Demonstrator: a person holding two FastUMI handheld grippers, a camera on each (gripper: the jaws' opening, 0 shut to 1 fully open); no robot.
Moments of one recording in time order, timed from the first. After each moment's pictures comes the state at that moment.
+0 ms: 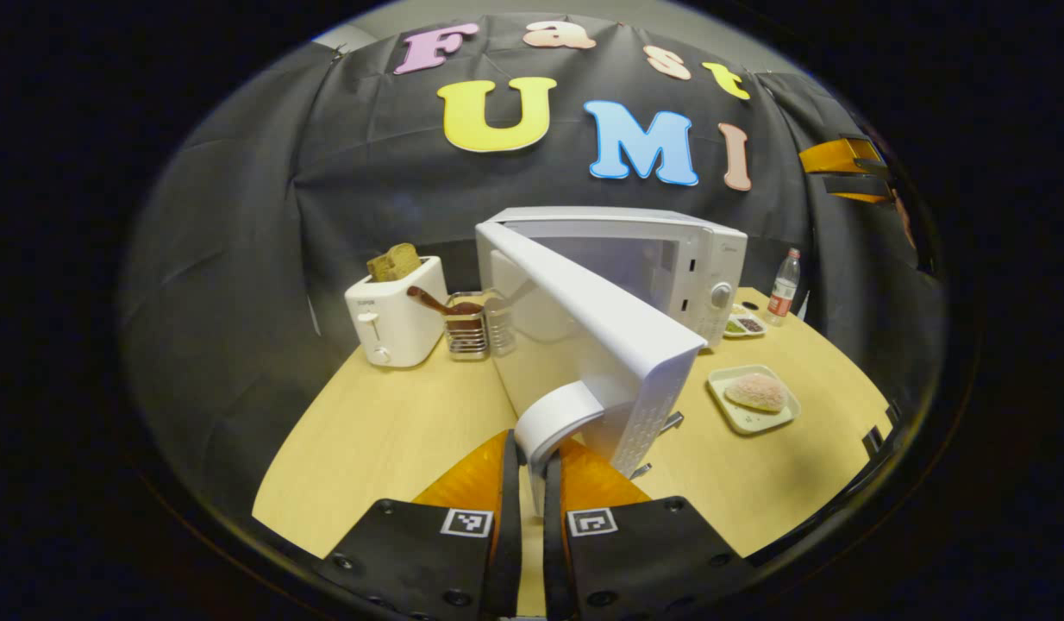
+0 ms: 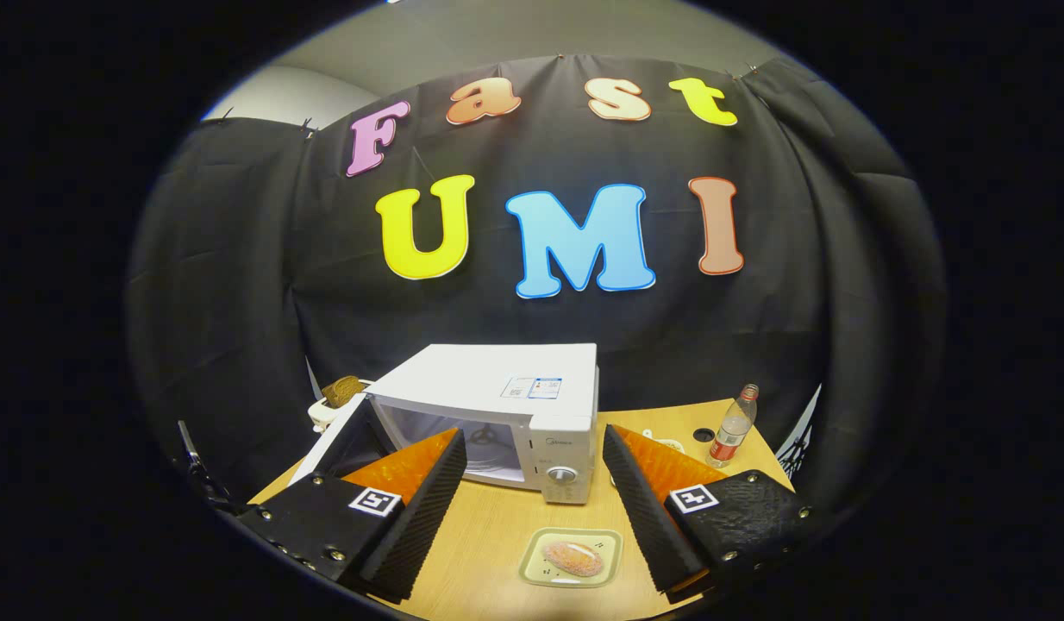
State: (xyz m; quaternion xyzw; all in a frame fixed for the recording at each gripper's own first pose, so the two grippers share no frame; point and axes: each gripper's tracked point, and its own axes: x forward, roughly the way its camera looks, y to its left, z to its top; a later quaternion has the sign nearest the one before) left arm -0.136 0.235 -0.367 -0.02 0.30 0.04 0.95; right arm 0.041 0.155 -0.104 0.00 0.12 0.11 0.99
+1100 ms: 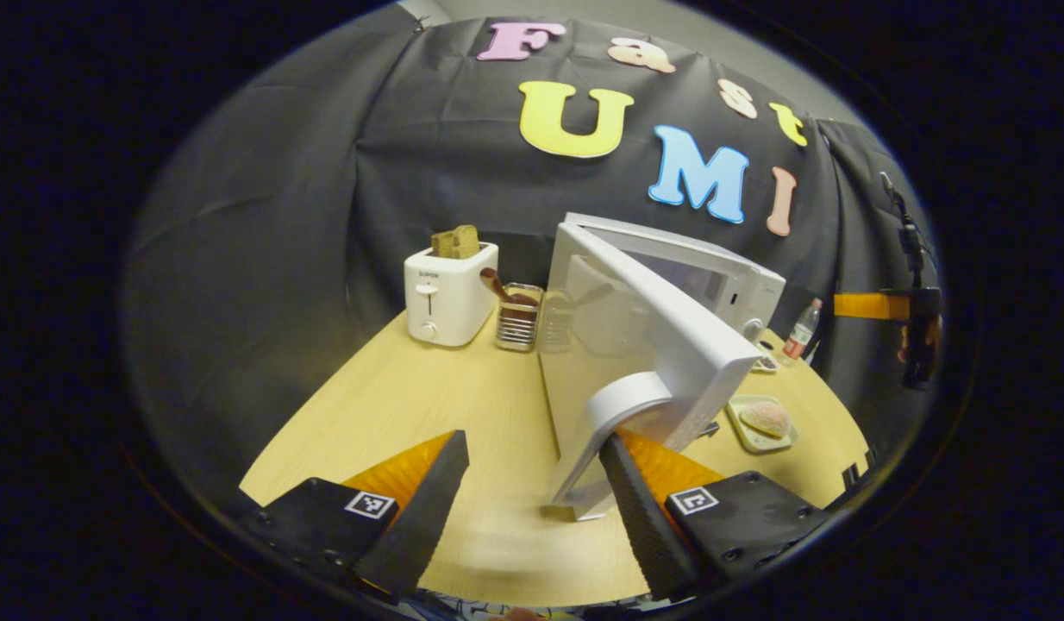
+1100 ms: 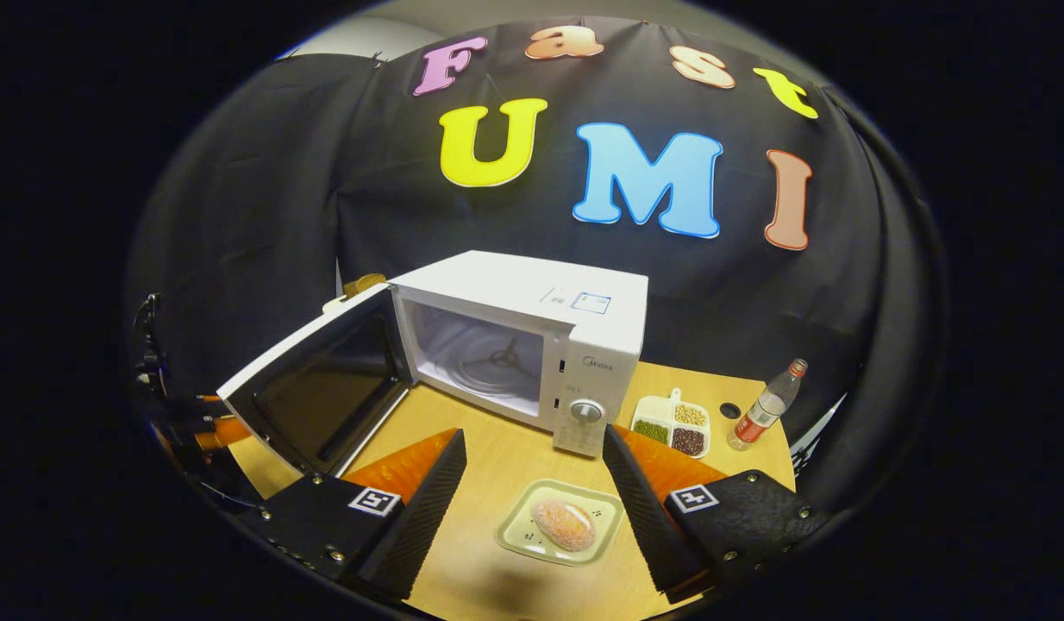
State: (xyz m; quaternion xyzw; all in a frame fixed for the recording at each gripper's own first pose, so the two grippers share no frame) left arm -0.175 0.294 -0.368 -0.11 0.28 0.10 0.95; right arm 0.043 0.153 -0.219 -0.11 0.22 0.19 0.95
